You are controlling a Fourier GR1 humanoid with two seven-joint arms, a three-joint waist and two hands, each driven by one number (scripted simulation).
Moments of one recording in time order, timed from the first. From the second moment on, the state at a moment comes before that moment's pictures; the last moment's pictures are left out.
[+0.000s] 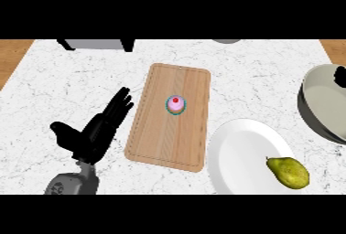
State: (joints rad) left arm -0.11 0.03 -0.10 -1.58 0.15 -0.12 0.18; right arm -0.60 -0.53 -0.39 -1.10 1.14 0.11 0.23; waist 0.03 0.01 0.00
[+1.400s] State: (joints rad) left arm -0.06 0.05 -0.05 -1.59 0.16 -0.11 0.17; right arm -0.48 -0.35 -0.90 -1.23 0.32 0.14 -0.33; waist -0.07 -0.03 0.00
